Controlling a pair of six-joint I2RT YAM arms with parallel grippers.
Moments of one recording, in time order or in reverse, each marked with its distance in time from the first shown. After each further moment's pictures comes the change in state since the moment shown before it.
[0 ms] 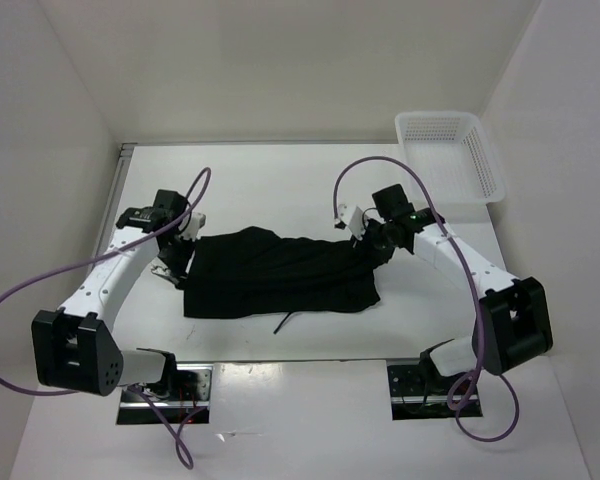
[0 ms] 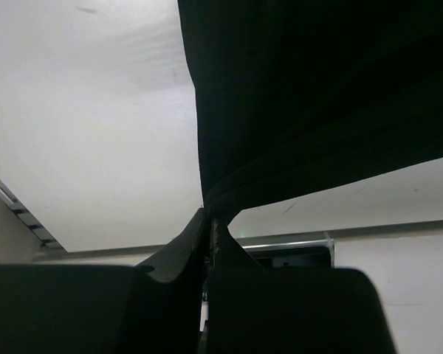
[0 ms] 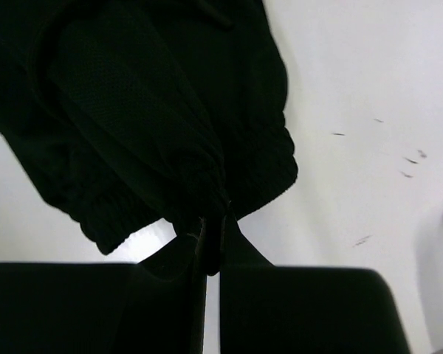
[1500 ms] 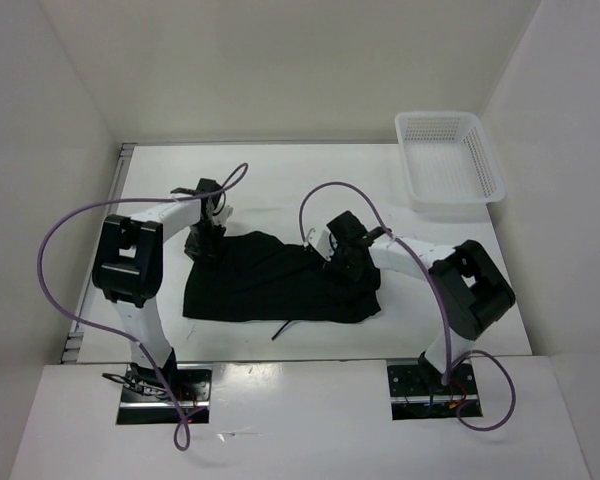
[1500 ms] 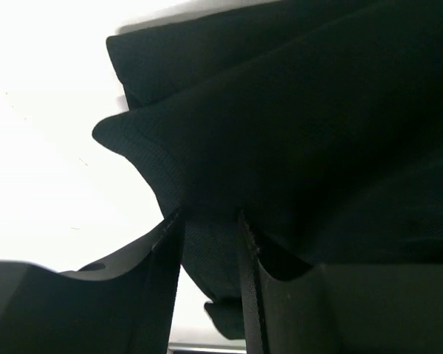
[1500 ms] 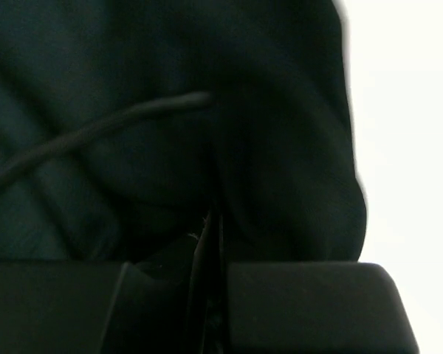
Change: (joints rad) left arm -0.049 0.576 0.129 0.330 -0.046 0.004; right arm 0.226 0.228 -0.121 0.235 0.168 0.190
